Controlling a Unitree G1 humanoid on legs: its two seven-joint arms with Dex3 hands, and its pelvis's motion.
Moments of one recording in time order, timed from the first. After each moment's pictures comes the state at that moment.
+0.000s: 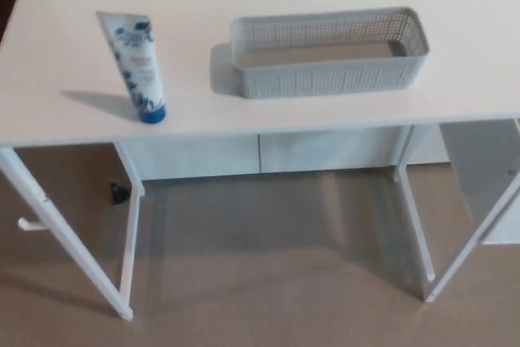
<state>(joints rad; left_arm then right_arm) 0.08 0.49 0.21 1.25 -0.09 -0.31 -0.19 -0.05 -0.39 -0.37 1.27 0.19 -0.11 0.22</state>
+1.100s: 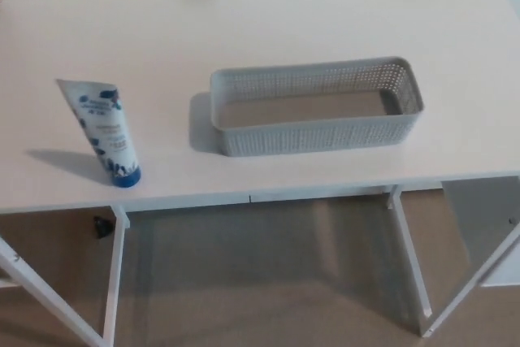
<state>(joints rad) 0.07 0.52 0.17 1.26 -0.04 -0.35 -0.17 -0.04 -0.38 -0.37 1.28 0.19 -0.13 0.22</state>
